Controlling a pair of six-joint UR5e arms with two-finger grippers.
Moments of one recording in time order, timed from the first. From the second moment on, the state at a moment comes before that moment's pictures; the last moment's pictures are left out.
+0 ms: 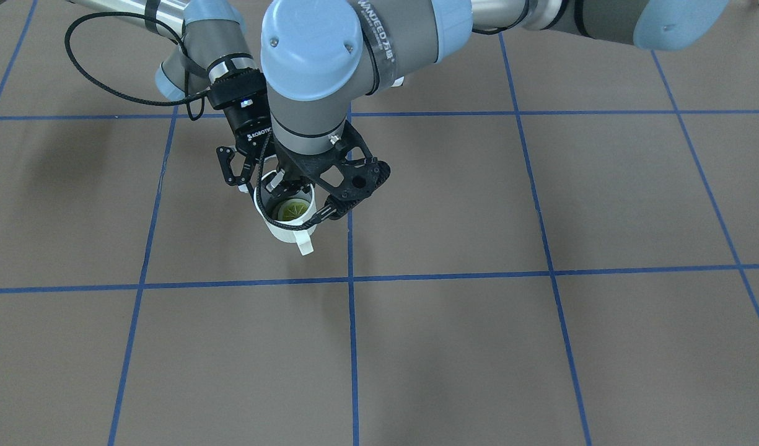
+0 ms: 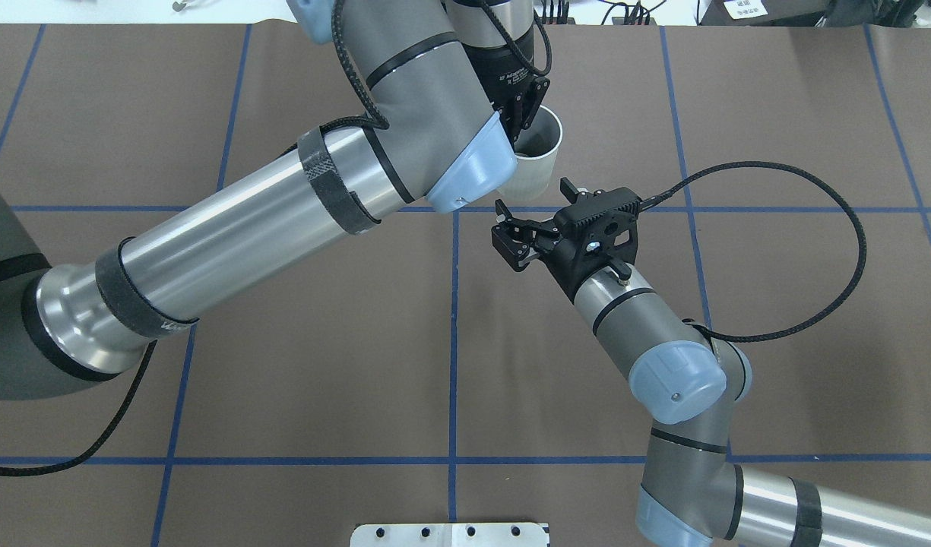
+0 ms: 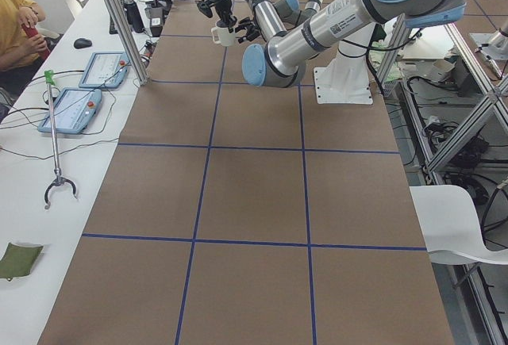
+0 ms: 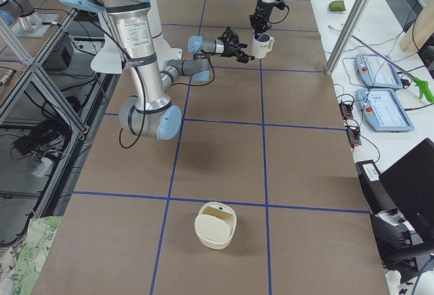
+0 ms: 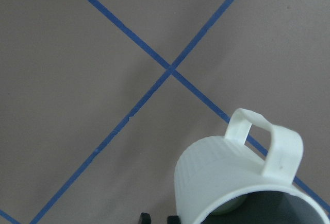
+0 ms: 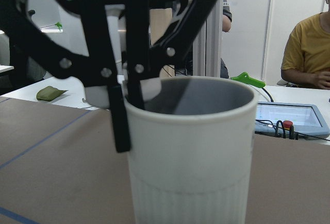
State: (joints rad) left arm -0.75 -2.81 -1.26 -1.34 -2.28 -1.73; right arm 0.34 -1.18 1.69 -0.54 0.86 0.77
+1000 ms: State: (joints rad) left arm -0.72 -2.81 -1.28 -1.34 -2.30 -1.73; right arm 0.34 -1.17 1.68 -0.54 0.83 0.77
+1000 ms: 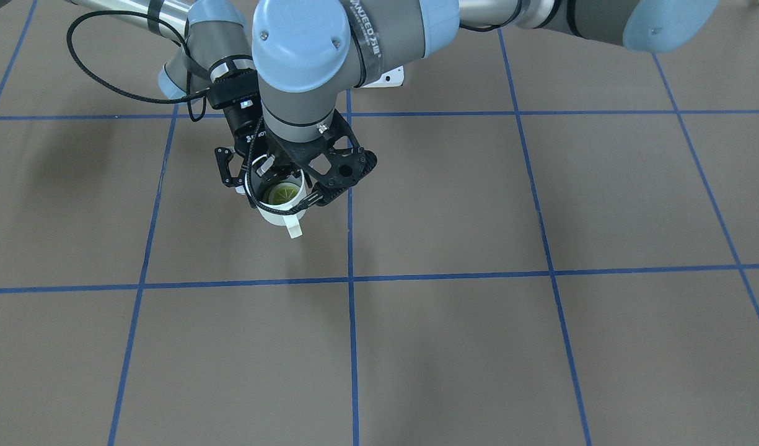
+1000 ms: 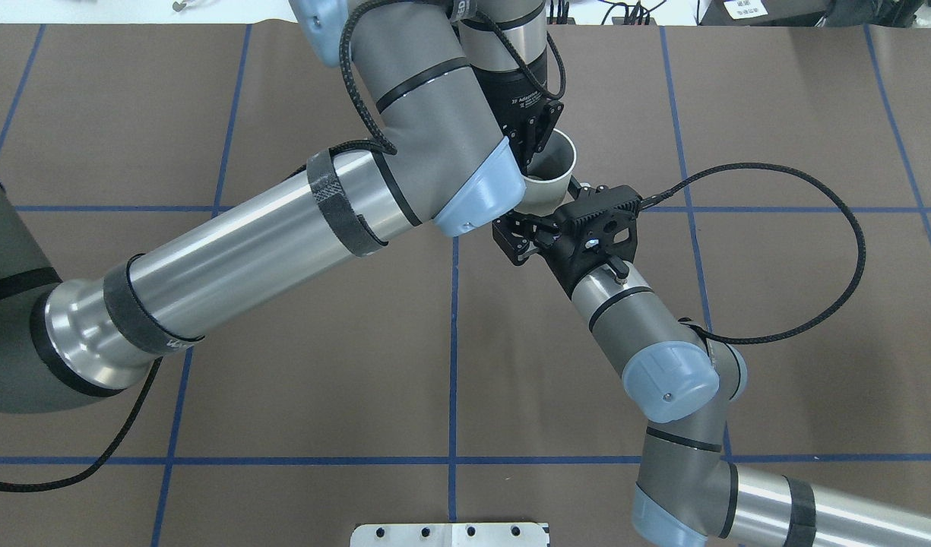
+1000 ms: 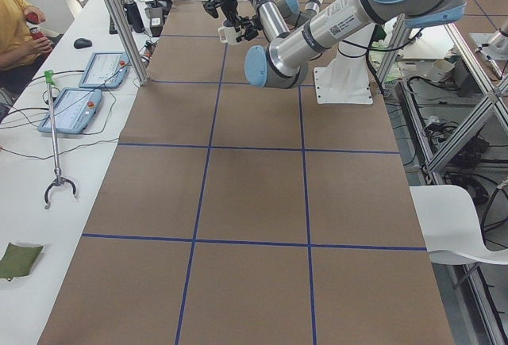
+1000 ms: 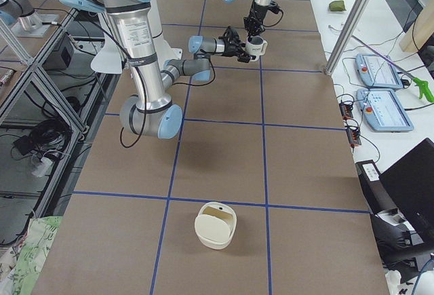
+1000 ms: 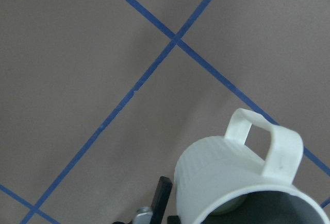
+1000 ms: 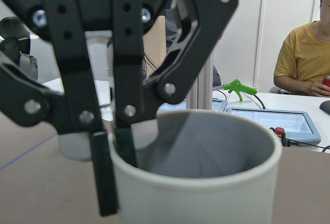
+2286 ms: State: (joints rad) left arm -0.73 -2.79 -1.32 -1.34 -2.33 -1.73; right arm 0.34 -1.16 1.68 -0.53 0.83 0.77
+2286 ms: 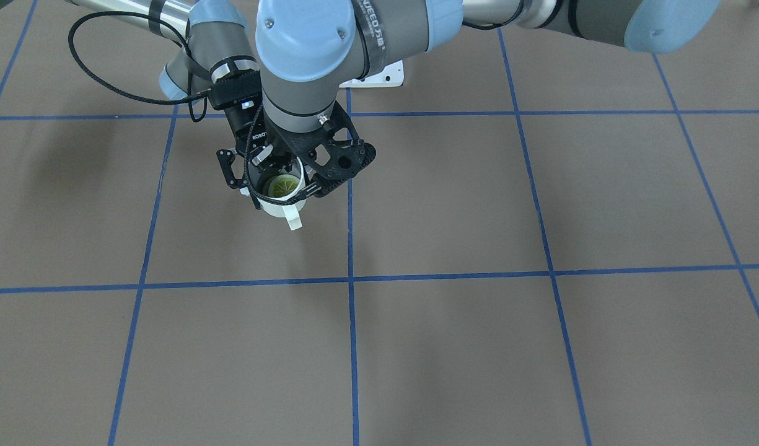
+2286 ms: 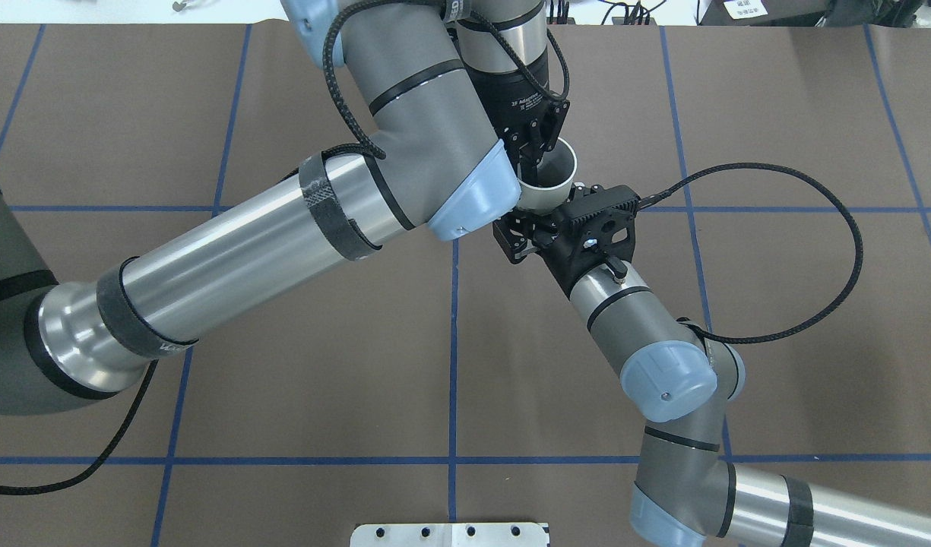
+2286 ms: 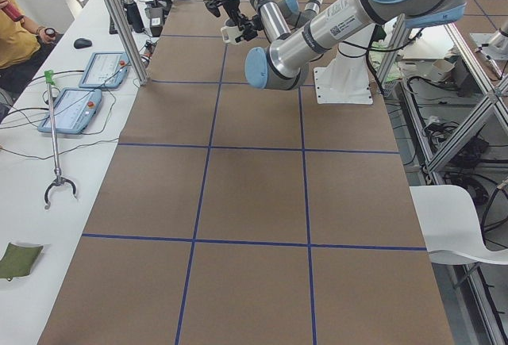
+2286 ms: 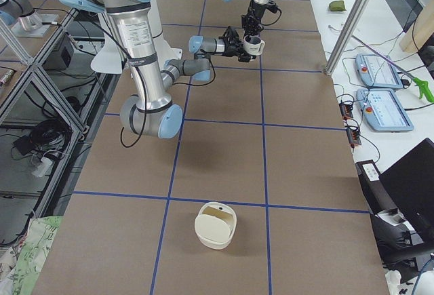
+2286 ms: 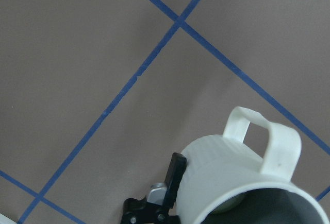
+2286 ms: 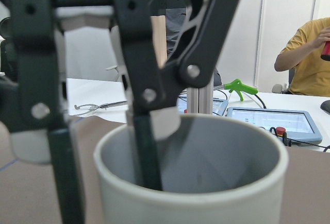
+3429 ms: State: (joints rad) left arm -0.86 -2.76 -1.40 -1.35 -2.28 -1.72; right arm 0.51 -1.62 1.68 -0.07 0.83 1.02
